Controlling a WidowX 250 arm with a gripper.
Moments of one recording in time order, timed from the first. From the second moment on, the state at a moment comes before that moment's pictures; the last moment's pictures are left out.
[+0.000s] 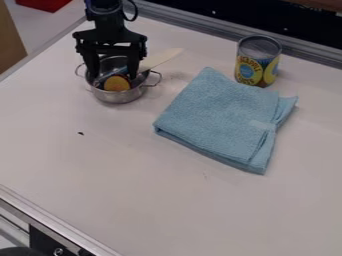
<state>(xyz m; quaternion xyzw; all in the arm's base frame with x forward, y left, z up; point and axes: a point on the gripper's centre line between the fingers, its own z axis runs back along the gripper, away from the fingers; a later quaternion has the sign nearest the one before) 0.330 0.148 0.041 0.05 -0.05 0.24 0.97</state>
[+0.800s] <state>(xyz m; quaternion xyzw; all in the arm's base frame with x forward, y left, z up) 0.326 0.147 0.022 0.06 -0.03 0.24 0.97</state>
